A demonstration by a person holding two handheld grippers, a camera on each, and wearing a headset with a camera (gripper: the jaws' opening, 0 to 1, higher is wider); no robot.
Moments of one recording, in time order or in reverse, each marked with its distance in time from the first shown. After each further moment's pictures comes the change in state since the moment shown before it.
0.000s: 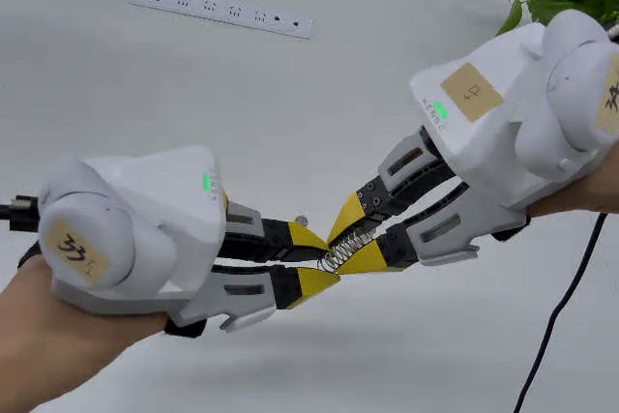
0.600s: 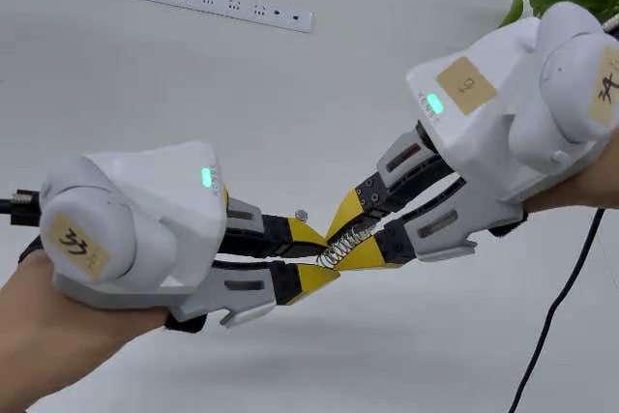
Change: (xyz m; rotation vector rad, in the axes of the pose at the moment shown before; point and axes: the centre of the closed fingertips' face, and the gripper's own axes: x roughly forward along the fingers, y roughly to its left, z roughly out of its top) left arm 0.001 0.000 -0.002 -0.005 0.003 -0.002; right arm 0.001 -0.001 -0.002 0.016 0.009 0.005
